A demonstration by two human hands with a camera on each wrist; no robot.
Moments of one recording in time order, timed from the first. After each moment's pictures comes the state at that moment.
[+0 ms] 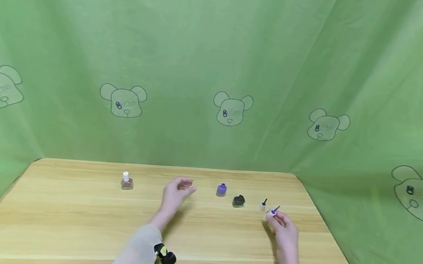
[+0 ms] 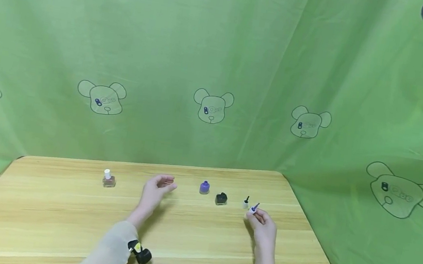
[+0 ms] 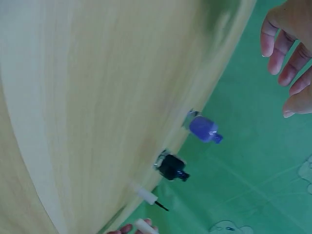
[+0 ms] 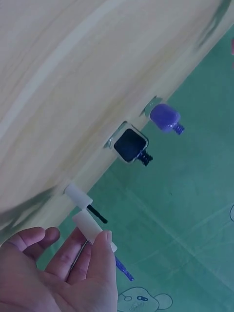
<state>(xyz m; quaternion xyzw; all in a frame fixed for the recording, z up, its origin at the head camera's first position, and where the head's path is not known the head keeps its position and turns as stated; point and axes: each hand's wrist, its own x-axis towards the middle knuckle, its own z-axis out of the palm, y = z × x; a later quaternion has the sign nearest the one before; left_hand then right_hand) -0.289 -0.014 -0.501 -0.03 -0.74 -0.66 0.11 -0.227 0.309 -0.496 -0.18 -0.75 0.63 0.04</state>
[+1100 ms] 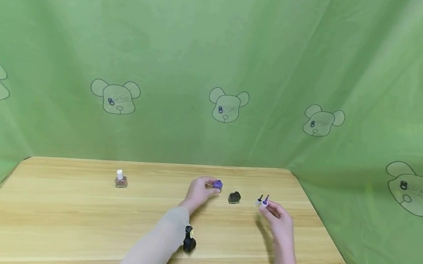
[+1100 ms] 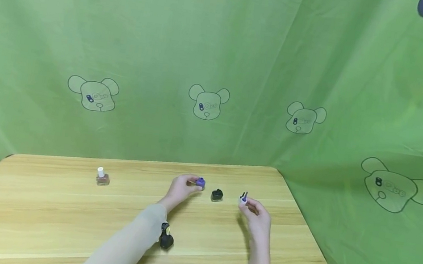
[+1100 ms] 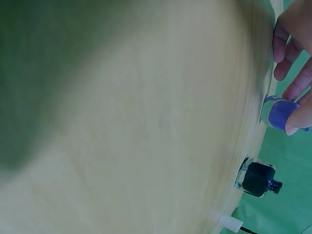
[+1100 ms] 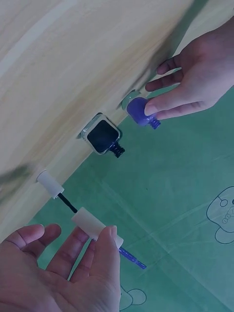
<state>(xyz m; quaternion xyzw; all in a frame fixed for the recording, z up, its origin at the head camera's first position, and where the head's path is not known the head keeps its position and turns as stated) -0.330 0.062 -0.515 -0.10 -0.85 -0.52 0.03 -0.225 0.295 -0.468 -0.15 -0.78 0.61 0.07</state>
